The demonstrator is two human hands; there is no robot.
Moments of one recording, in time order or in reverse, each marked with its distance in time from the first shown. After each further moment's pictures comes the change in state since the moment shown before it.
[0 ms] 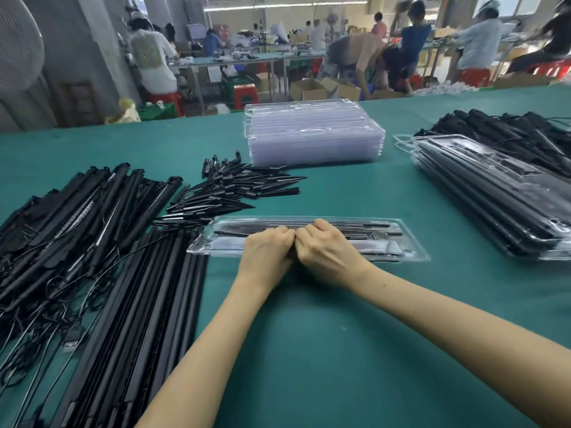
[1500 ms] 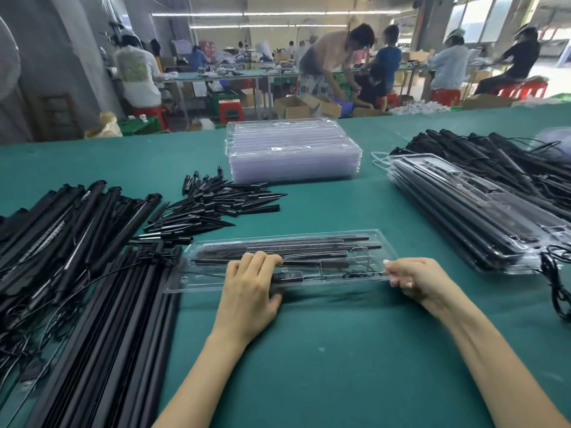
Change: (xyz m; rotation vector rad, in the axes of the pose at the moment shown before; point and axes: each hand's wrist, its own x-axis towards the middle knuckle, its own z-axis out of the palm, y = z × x) left_hand -0.032 0.009 0.005 -0.218 0.062 0.015; right_hand -0.132 0.078 -0.004 1.725 -0.132 1.697
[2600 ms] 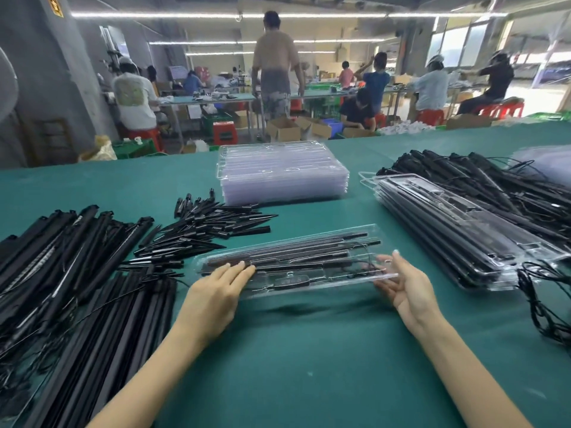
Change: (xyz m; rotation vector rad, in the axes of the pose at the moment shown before) left_hand 0.019 -0.035 -0.027 0.247 -0.181 0.085; right_hand -0.008 -0.010 0.012 0.473 0.086 -0.148
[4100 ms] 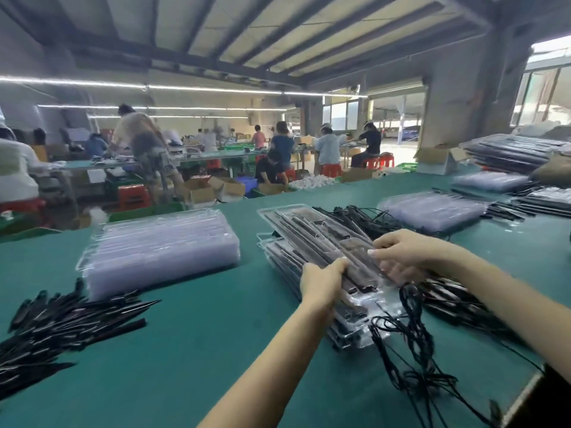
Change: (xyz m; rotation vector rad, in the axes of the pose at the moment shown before) left_hand 0.222 0.312 -0.066 -1.648 -0.342 -0.579; right_hand 0.055 -0.246 -0.137 -1.201 -0.091 0.010
